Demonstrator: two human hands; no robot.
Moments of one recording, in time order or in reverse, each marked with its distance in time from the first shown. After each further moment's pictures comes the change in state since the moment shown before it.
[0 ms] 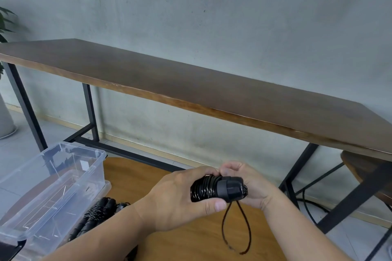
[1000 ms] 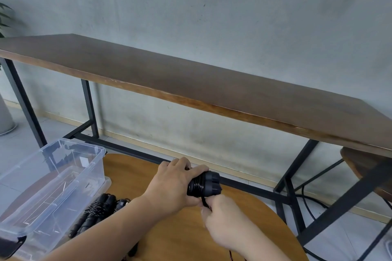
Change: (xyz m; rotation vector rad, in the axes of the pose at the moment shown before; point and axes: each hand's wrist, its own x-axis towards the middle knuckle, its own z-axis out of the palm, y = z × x) left_hand 0.026 -0.048 0.016 0.703 0.007 -0.148; right_hand -0.030 0.041 0.071 -1.092 0.263 0.203
